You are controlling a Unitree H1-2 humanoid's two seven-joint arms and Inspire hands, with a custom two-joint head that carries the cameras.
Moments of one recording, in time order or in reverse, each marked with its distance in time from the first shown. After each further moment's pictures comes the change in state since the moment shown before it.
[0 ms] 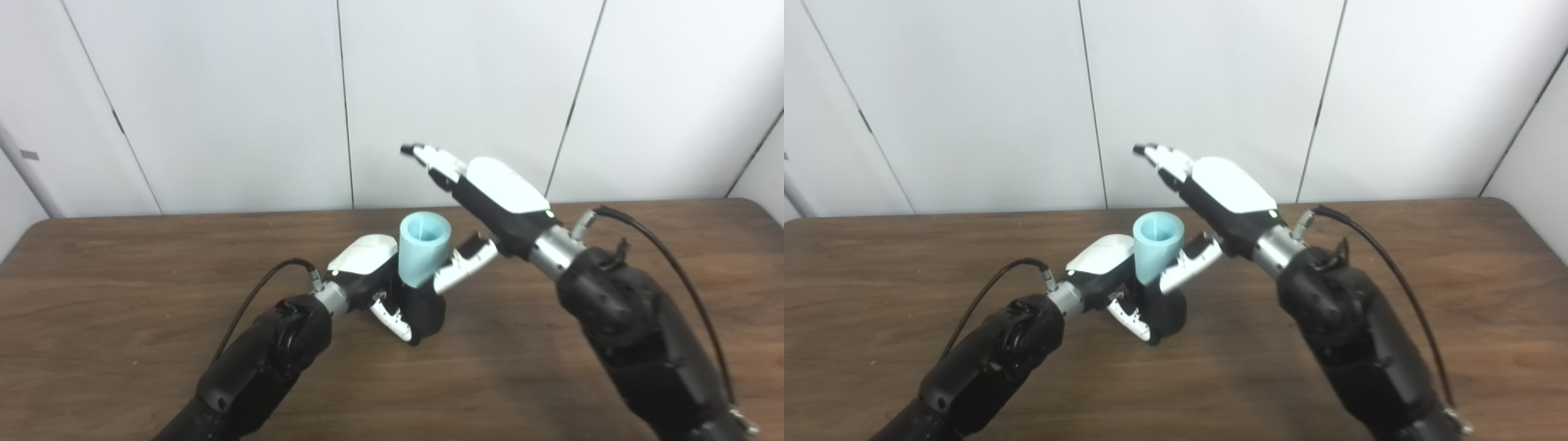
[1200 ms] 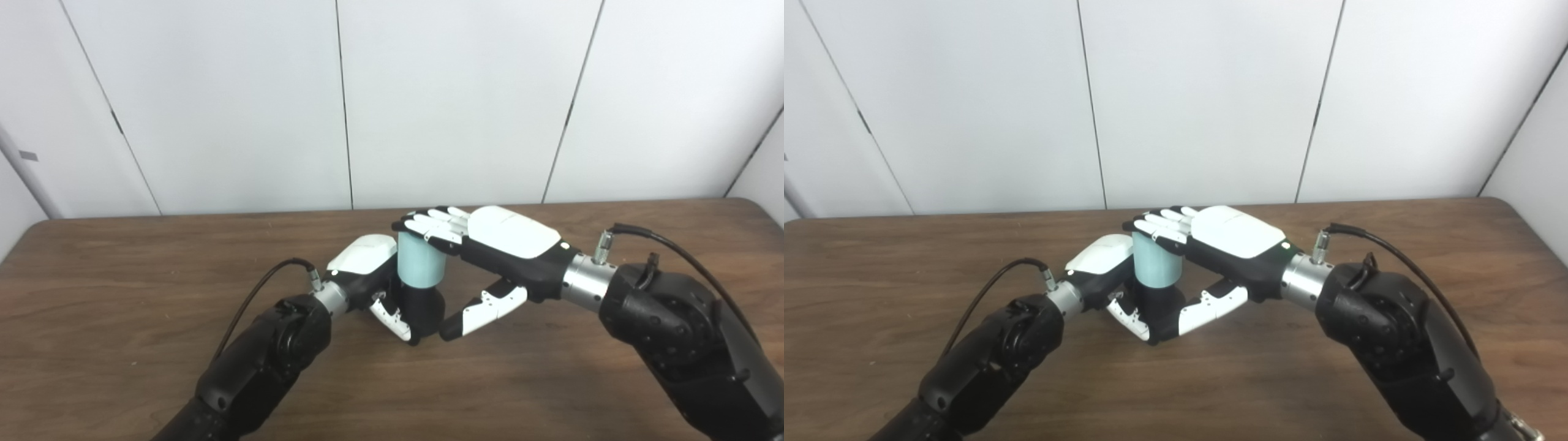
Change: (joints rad) left arm -0.001 0.000 0.001 0.003 0.000 -0.002 0.000; right arm 0.025 -0.116 0.012 -0.062 0.095 -0.115 0.183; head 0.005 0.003
